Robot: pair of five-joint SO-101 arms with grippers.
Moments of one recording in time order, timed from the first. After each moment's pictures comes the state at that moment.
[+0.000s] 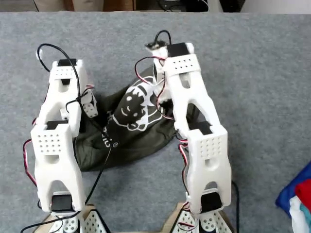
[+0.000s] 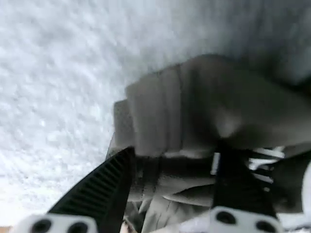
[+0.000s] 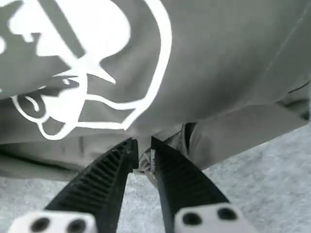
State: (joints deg) left arm -6.9 45.9 -20.7 99.9 -4.9; right arm -17.0 41.2 -35.6 101.1 1.8
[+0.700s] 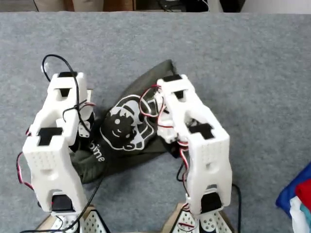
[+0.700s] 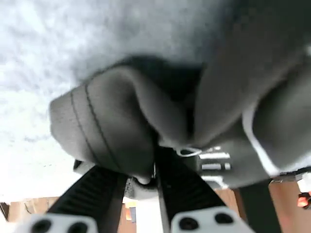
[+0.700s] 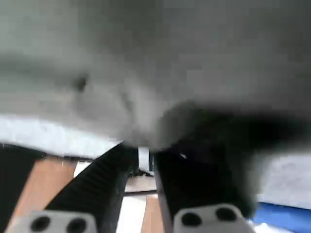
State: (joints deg) left arm -6.6 26.1 2.7 100.0 -15.6; right arm -18.0 35.4 1.1 101.1 6.5
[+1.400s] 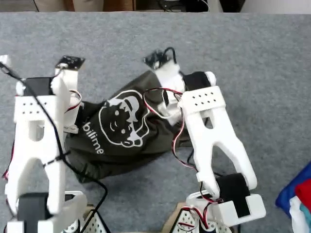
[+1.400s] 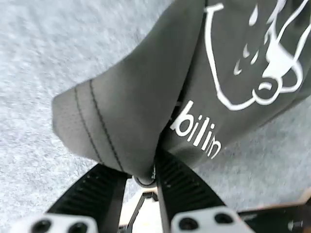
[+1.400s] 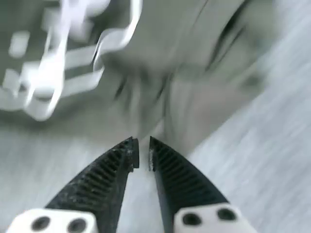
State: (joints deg) left arm -6.6 -20.4 12.3 100.0 -20.1; right arm -18.0 -7.1 13.1 77.7 14.2
